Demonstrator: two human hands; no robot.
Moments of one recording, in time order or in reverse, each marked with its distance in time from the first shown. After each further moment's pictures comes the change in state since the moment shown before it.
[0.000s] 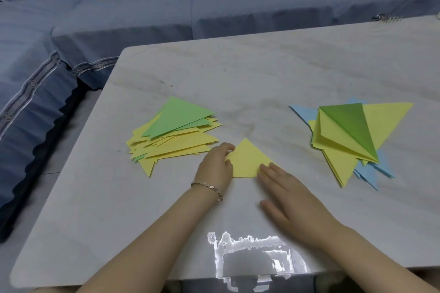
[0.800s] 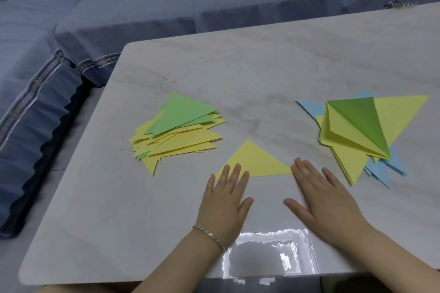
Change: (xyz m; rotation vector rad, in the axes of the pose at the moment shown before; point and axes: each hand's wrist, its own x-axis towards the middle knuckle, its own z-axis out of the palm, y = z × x) left_hand -0.058 -0.031 0.028 0.653 -0.174 0.153; right_hand -0.017 0.035 0.004 -0.225 -0.129 0.214
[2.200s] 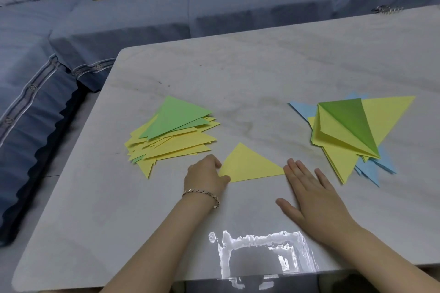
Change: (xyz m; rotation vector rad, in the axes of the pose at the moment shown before) left_hand 0.040 -0.011 -0.048 -0.513 0.002 -0.408; right_hand 0.001 -0.003 0.010 0.017 0.044 0.037
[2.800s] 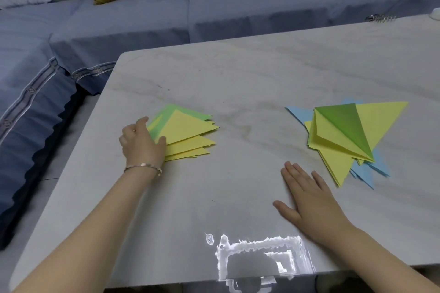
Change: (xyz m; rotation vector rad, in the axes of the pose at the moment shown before) left_hand 0.042 -0.049 -0.082 -0.096 0.485 -0.098; right_hand 0.000 -0.001 0.000 0.041 0.080 -0.038
